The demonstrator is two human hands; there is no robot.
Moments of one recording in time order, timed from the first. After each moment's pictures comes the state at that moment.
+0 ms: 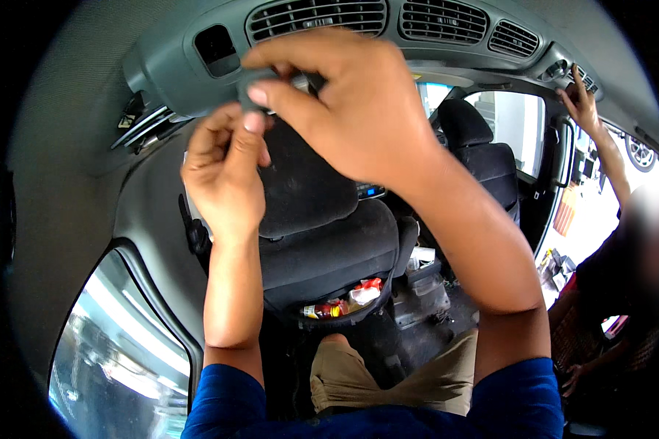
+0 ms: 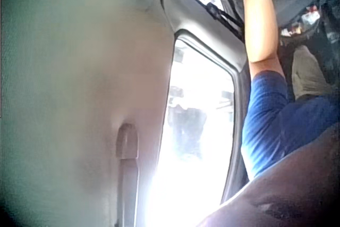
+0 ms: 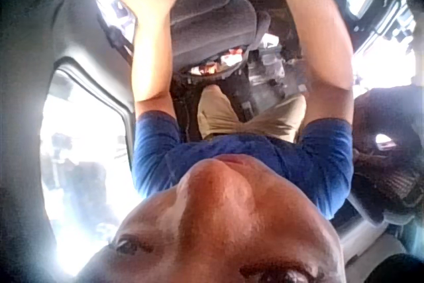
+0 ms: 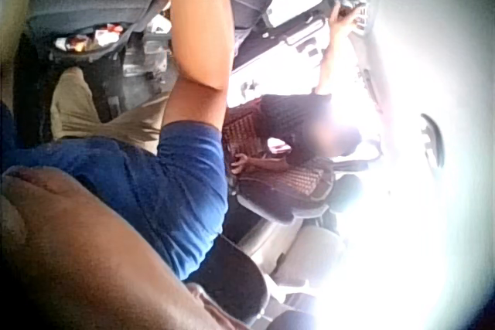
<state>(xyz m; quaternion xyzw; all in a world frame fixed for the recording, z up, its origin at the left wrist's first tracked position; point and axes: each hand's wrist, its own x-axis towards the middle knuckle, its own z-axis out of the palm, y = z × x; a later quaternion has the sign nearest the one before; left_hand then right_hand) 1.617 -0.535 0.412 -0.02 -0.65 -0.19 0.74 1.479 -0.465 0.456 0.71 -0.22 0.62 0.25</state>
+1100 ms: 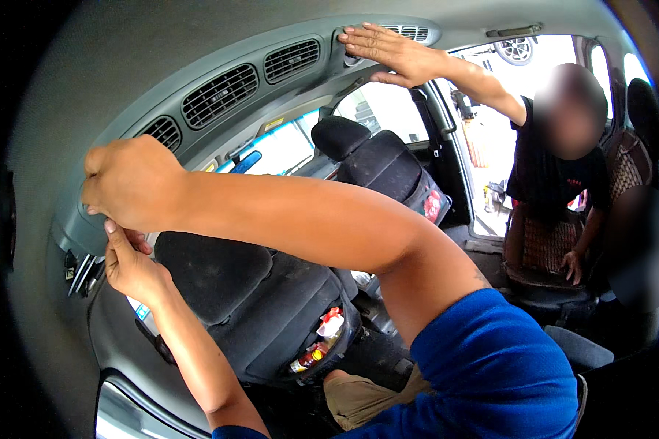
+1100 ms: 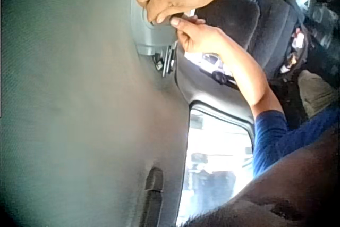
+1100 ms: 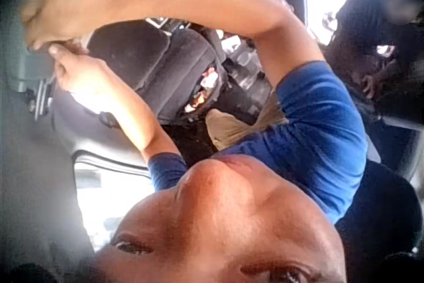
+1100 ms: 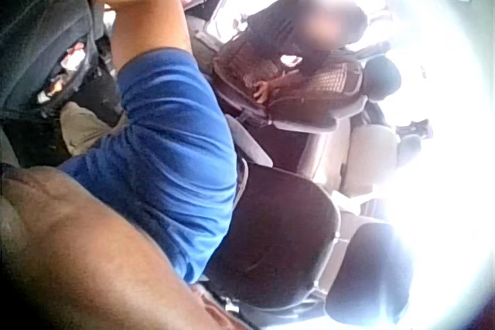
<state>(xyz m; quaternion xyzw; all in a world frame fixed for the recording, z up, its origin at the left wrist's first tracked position) 1.593 -0.541 0.445 0.05 -0.51 -0.22 0.83 1.496 -0.490 0.504 0.63 -0.13 0.59 0.49</state>
